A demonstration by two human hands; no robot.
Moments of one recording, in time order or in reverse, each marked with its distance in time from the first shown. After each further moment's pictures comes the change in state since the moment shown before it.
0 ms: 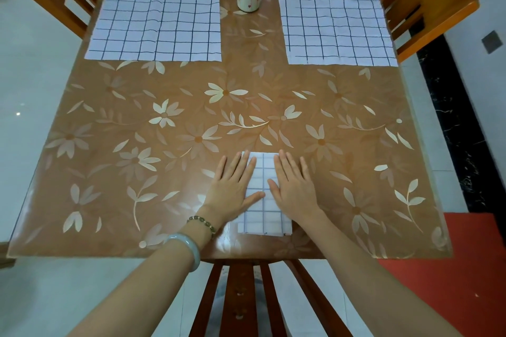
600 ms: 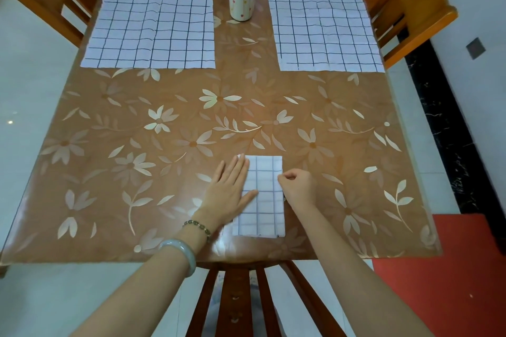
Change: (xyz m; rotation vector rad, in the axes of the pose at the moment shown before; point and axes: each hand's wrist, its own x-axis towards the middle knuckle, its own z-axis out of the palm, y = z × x) left_hand 0.003 0.005 -0.010 -0.041 -0.066 -0.002; right_hand 0.003 -0.005 -0.044 0.841 0.074 0.695
